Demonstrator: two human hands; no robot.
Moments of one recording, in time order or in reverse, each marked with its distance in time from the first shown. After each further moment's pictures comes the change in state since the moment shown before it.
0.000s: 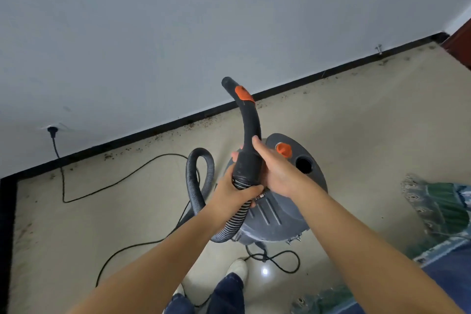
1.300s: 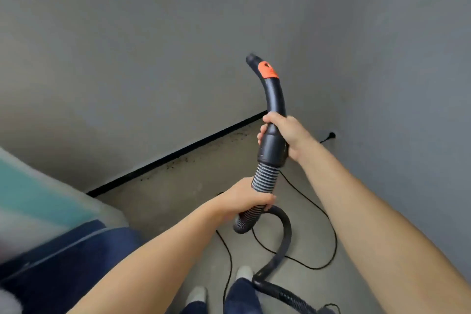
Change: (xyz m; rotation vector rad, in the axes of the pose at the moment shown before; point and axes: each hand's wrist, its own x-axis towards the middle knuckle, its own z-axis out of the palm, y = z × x) left_hand -0.388 -0.110 -0.361 -0.410 0.868 0.153; right_hand -0.018 0.246 0.638 -0.943 -0.789 0.231
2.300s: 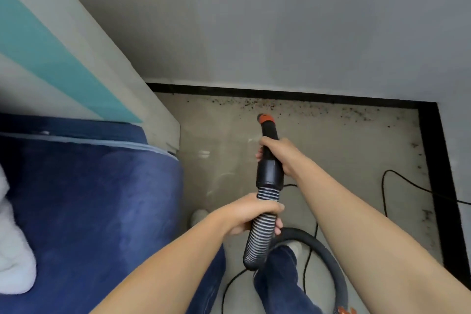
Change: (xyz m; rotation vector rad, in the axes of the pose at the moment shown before) left_hand 0.069 -0.334 -0.115 -0.841 0.284 -0.321; right_hand 0.285 0.349 0.140 -0.576 -0.293 0.464
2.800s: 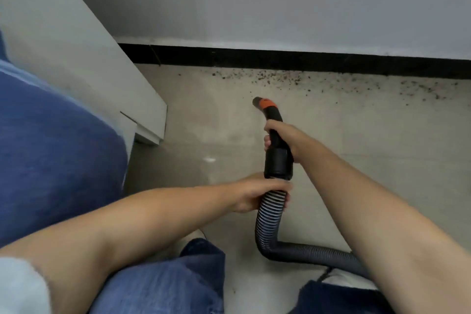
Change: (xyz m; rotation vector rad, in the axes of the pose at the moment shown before) left_hand 0.220 -0.082 -0.136 -0.055 0.052 0.028; right_hand 0.240 0.111 -0.003 0.115 -0.147 0.044
